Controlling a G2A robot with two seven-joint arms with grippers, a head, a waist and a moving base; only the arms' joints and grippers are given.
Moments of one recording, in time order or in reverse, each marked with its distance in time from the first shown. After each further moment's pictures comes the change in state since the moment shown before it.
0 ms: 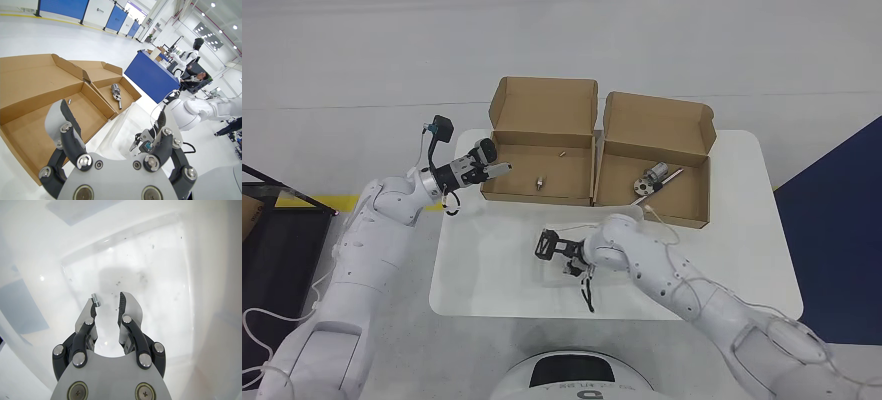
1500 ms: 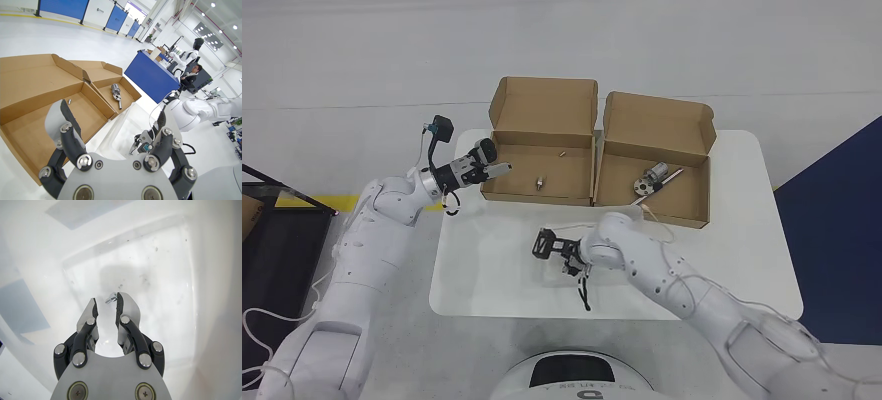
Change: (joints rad) left arm 0.000 0.000 0.000 0.000 0.000 0.000 0.000; right arm 0.020 -0.038 -0.006 0.051 0.010 0.010 0.014
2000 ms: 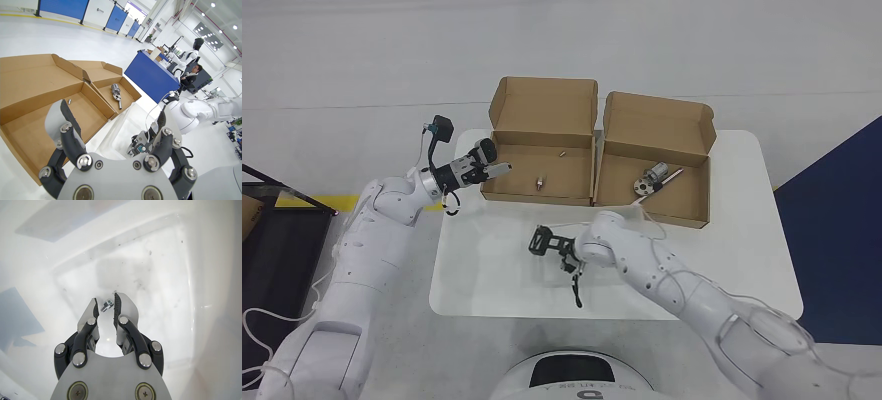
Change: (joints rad) left arm 0.000 0.000 0.000 0.000 0.000 0.000 0.000; right arm 0.035 -0.044 -0.039 0.070 -0.004 0.057 0.003
